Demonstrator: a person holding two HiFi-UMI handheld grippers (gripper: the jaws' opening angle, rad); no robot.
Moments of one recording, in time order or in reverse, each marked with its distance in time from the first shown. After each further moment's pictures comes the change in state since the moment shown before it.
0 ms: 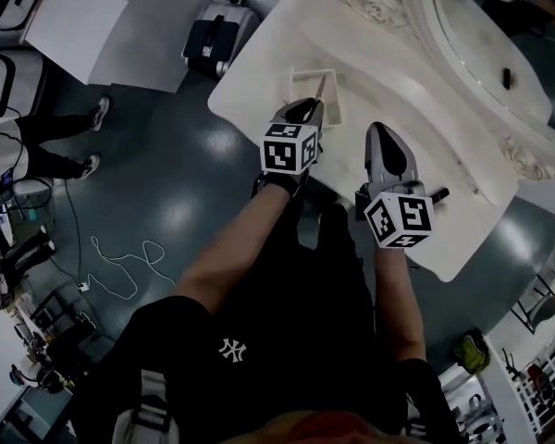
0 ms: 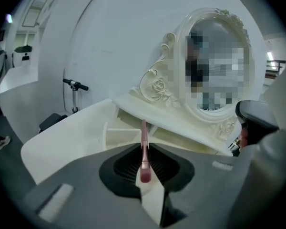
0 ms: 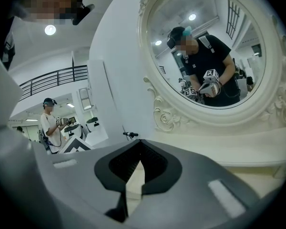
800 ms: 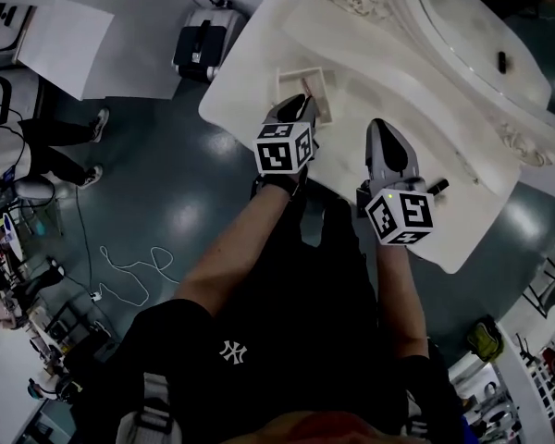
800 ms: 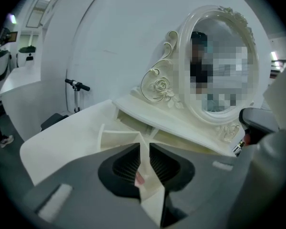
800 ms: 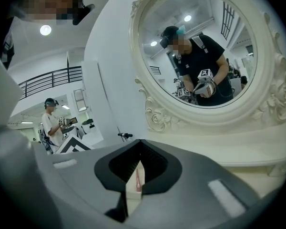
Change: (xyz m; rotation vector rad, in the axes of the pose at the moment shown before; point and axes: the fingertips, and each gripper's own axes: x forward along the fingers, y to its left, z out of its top) left arm 0.010 -0.004 0.005 -0.024 -0.012 0.034; right arm -0.007 -0.025 0.000 0.031 -0.010 -0.054
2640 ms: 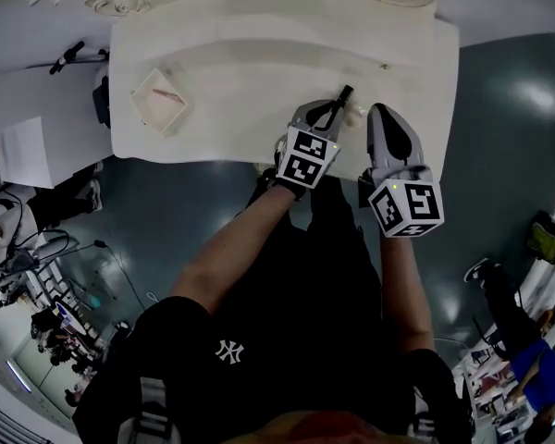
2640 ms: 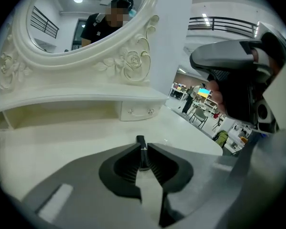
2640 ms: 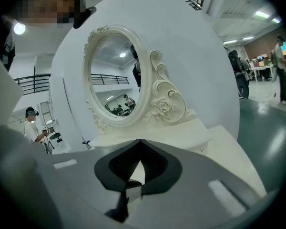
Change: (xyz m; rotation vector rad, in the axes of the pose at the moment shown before) left arm 0.055 -0.351 -0.223 0.642 0.273 -0.506; right arm -0.249 -0.219 -0.048 0.190 -0.112 -0.371
